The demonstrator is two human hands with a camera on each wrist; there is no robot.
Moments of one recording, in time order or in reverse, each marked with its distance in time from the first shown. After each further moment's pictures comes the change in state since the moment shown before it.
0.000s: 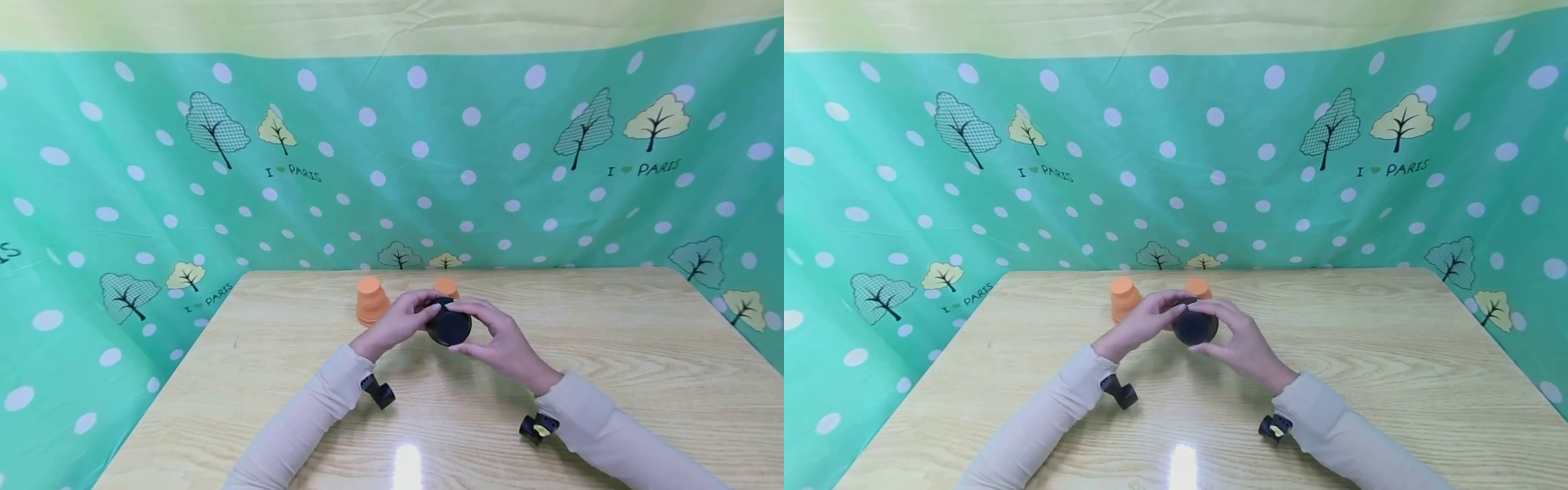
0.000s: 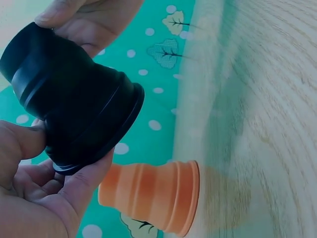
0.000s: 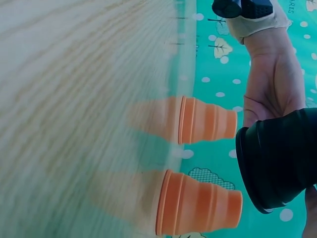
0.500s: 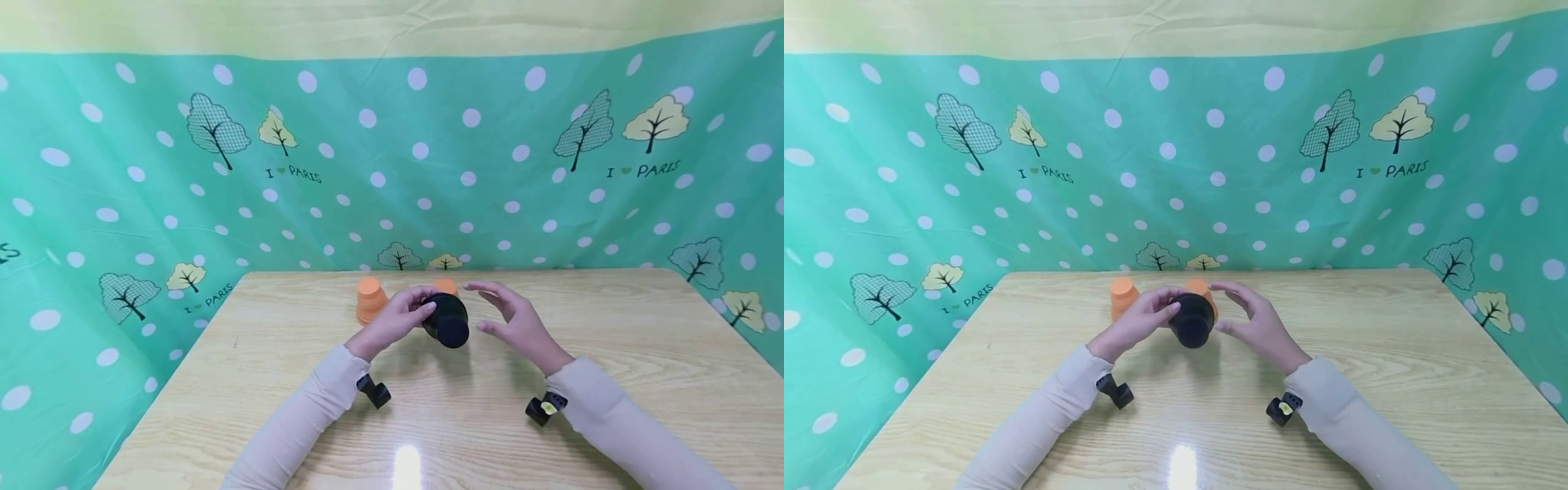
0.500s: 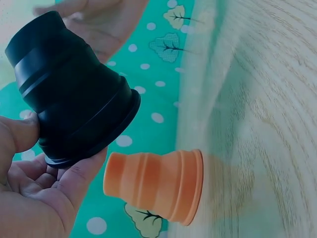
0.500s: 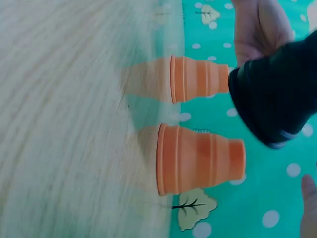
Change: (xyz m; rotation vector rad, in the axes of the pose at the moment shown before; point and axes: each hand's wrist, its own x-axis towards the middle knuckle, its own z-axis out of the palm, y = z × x) left_hand -0.006 0.003 -0.008 0.036 0.044 0.005; right_hand 0.010 0.017 -0.029 0.174 0.006 0.069
